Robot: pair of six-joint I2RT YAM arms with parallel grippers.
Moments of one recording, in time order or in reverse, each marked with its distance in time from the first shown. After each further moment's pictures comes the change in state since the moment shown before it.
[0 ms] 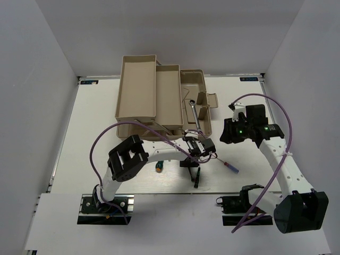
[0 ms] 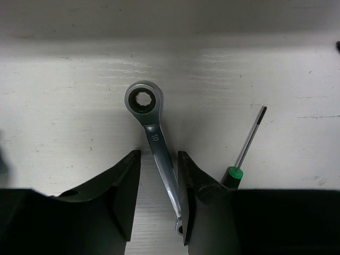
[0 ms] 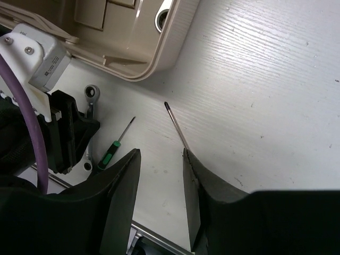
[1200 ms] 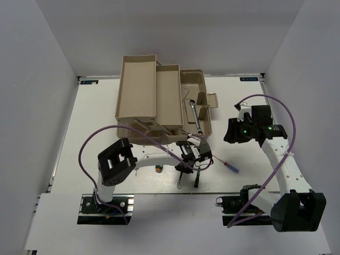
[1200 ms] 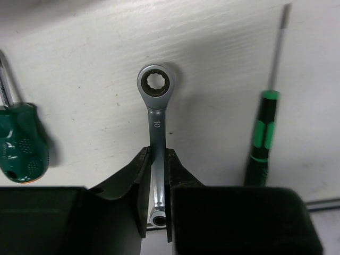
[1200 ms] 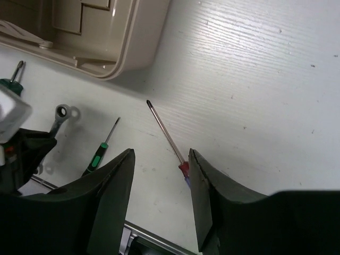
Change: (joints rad) left arm -0.047 -0.124 -0.115 -0.006 0.012 0.224; right arm -0.085 0.006 -0.004 -0.010 -0.003 -0.016
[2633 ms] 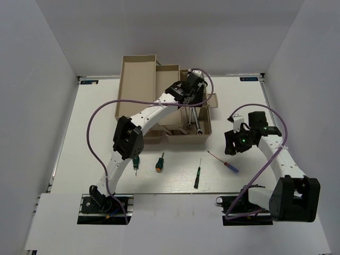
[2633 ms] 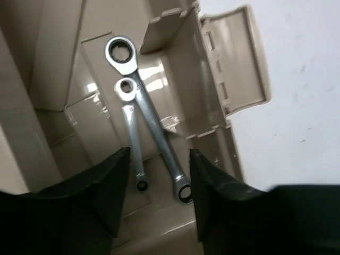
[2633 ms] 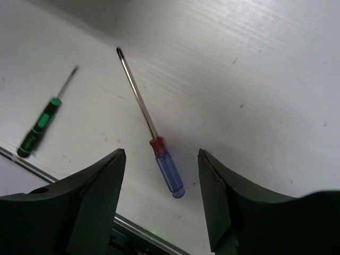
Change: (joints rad) left arm 0.448 0.378 0.875 0.133 0.110 0.426; right arm -0.047 0.082 -0.102 -0.030 -0.014 -0.273
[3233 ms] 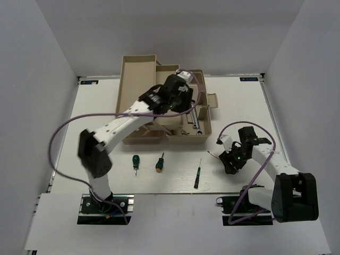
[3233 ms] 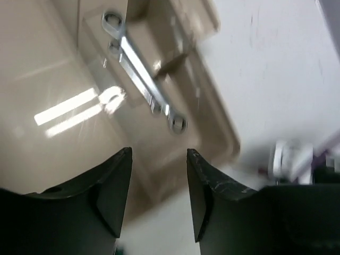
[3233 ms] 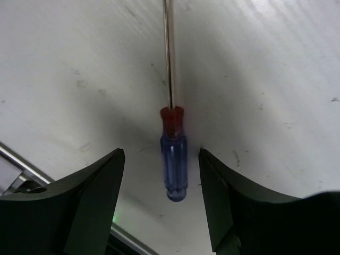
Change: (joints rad) left arm 0.004 -0.436 -0.419 0.102 0.136 0.097; right arm 0.082 0.016 -0.245 0.018 0.054 -0.346
